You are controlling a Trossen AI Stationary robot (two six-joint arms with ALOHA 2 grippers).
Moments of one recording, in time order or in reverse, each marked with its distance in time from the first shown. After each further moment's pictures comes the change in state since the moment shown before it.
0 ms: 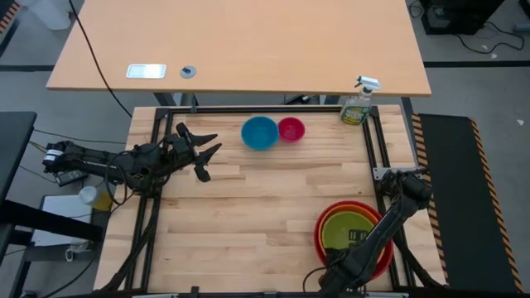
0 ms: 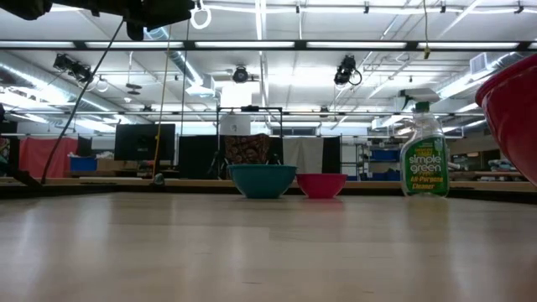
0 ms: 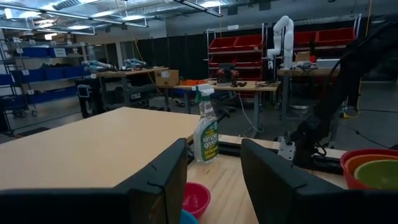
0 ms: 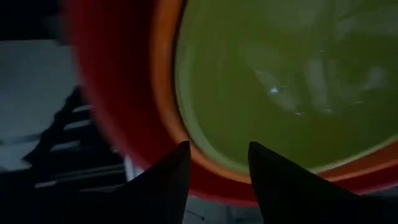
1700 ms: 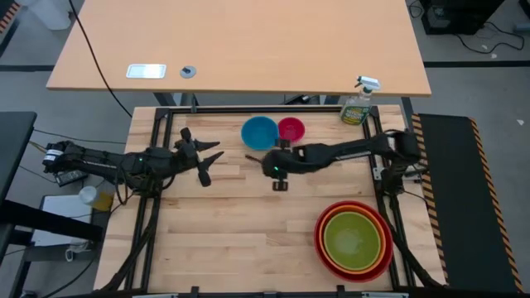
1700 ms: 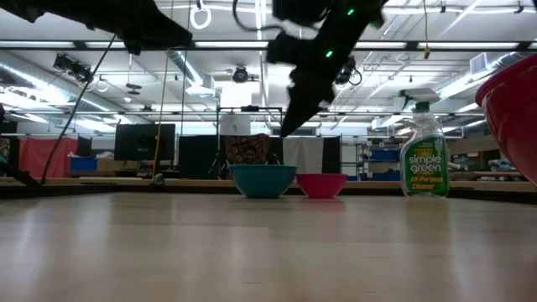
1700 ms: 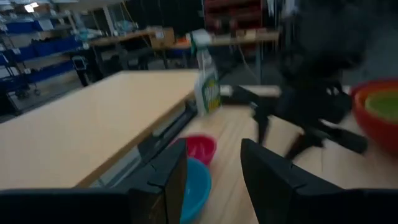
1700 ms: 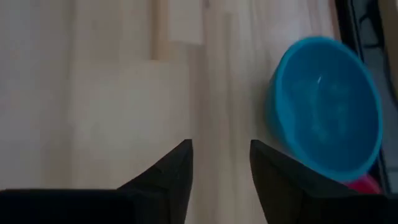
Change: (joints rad) left arm 0.000 0.000 0.000 -0.239 0.001 -0.009; right arm -0.840 -0.190 -0.391 1.036 0.713 -1.110
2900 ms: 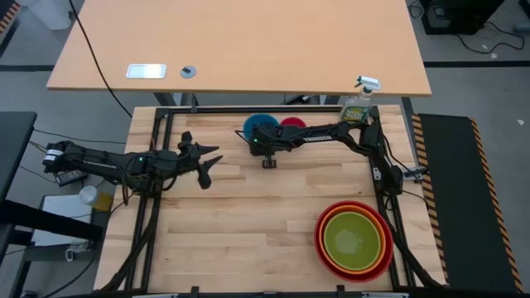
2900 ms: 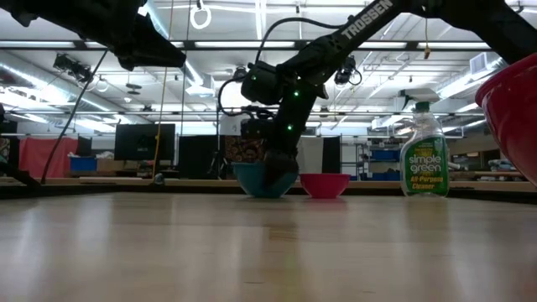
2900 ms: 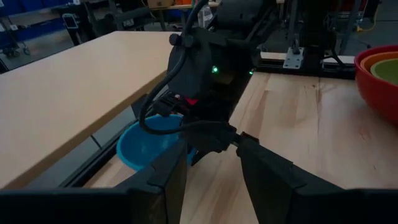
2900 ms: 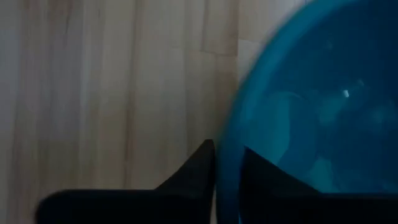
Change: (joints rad) left arm -0.001 0.000 0.000 -0.174 0.000 -0.146; right arm -0.259 0.363 0.232 0.056 -0.094 -0.290
